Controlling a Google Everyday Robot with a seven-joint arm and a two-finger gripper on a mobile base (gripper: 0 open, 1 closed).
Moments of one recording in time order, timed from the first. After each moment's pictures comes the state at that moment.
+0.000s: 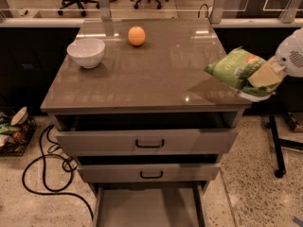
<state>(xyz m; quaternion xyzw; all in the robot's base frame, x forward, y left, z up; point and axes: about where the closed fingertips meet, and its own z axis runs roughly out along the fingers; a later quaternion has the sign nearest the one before) 0.534 -0.269 0.915 -0.33 0.90 0.03 0.27</state>
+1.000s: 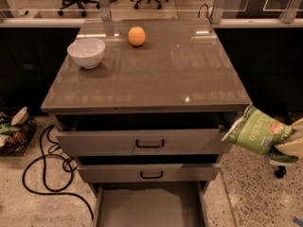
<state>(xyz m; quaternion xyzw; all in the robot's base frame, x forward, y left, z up) 0.417 -0.321 0.817 -0.44 0.86 0.04 0.25</state>
